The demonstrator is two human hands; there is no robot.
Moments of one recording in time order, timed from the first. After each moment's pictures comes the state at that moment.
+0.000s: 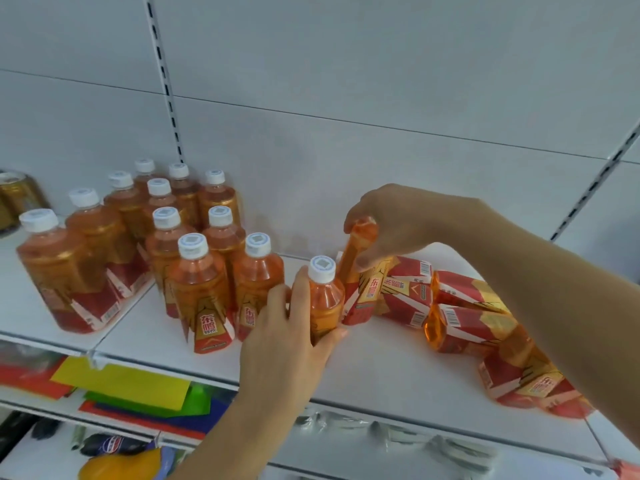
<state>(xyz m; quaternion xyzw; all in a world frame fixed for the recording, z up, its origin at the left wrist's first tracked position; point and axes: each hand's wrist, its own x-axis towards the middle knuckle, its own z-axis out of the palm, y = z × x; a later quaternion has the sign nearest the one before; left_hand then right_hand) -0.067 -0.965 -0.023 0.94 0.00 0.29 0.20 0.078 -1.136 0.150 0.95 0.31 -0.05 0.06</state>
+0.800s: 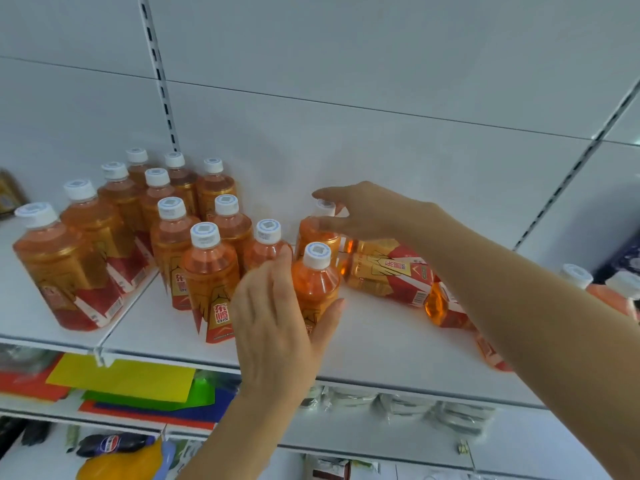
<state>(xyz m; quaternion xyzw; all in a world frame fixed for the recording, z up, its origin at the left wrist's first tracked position) -0.078 -0.945 -0.024 0.86 -0.03 0.45 0.23 0.084 -1.091 0.111 0.97 0.23 -0.04 -0.06</state>
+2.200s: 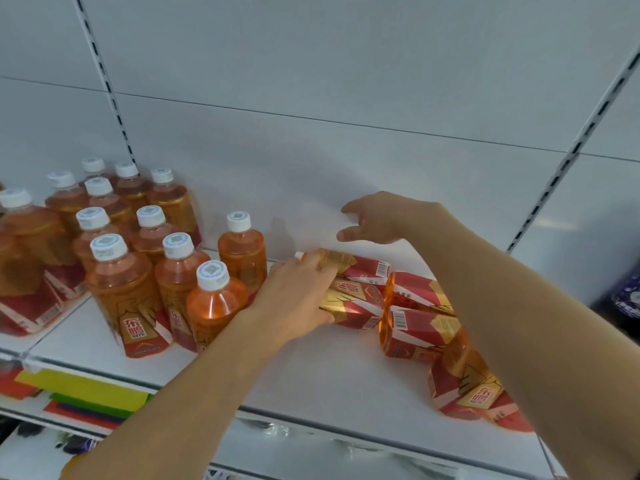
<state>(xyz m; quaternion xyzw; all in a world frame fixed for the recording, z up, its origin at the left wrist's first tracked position) 0.035 -1.040 0.016 0.98 -0.17 0.07 -0.01 0.175 -1.216 0.094 0.97 0.21 -0.07 0.02</state>
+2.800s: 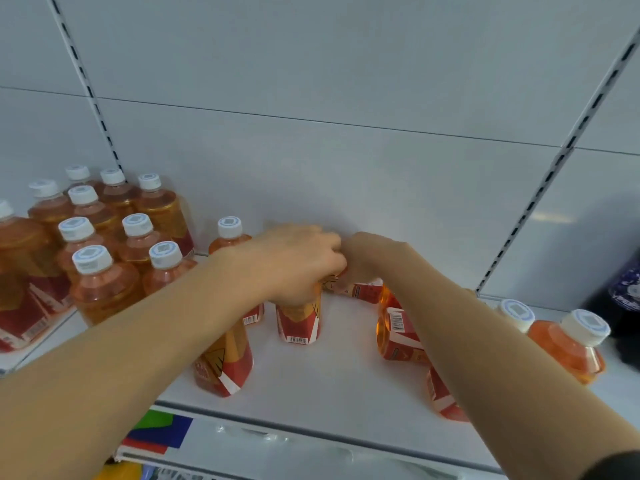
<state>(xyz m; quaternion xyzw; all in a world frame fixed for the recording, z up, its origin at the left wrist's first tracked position) 0.049 -1.035 0.101 0.93 -0.34 0.01 -0.16 0.168 -1.198 0.031 0.96 0.22 -0.14 0.10</state>
